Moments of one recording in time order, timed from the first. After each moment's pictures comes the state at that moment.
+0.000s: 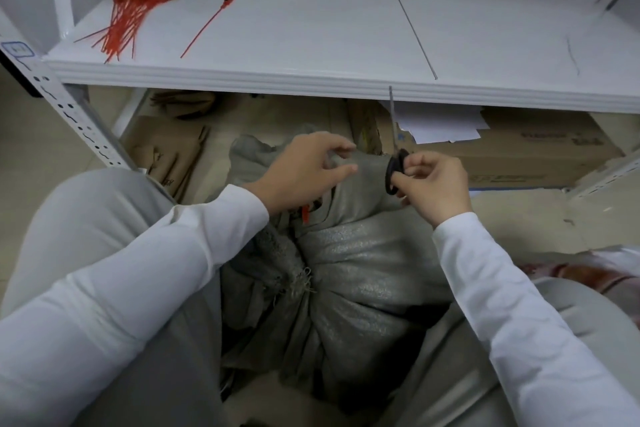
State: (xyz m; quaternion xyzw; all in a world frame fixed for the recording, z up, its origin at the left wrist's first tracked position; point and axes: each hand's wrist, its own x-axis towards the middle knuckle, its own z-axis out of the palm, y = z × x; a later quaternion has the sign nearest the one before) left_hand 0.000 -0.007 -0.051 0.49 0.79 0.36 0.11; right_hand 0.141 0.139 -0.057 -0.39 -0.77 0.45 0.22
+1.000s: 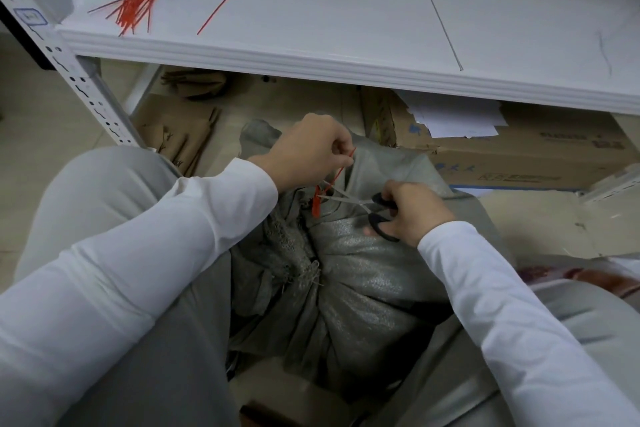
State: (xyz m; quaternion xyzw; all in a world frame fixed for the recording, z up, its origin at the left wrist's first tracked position) left_hand -0.026 -0.009 -0.055 0.49 0.82 0.28 0.12; right_hand 0.131 0.118 -0.086 -0.26 -0.95 0.17 -0.10
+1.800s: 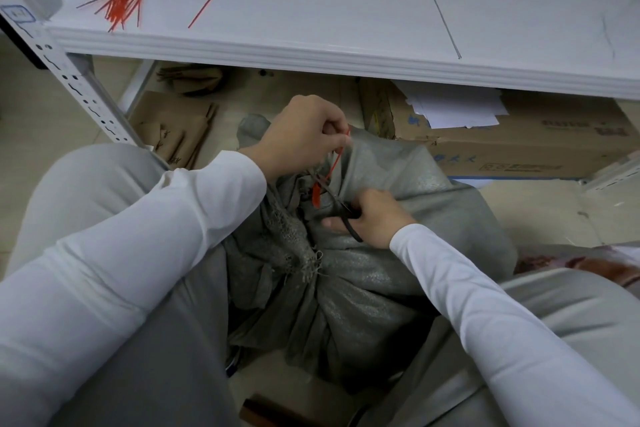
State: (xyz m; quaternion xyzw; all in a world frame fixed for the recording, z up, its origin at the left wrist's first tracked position) left_hand -0.029 -0.009 -0.050 0.48 0.80 0.35 0.09; right_hand 0.115 0.086 -0.108 -0.26 -0.92 0.27 -0.14
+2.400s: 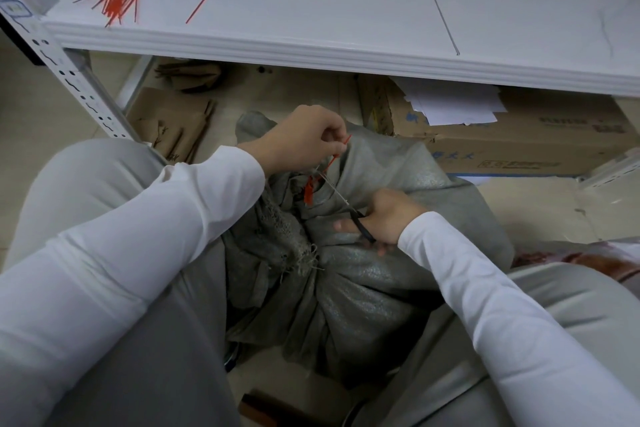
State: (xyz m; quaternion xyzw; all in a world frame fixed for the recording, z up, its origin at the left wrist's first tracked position) left_hand -0.030 -0.006 -0.057 0.51 0.80 0.29 0.16; right_hand 0.127 0.088 -0.083 -0.31 -0.86 0.34 -0.23
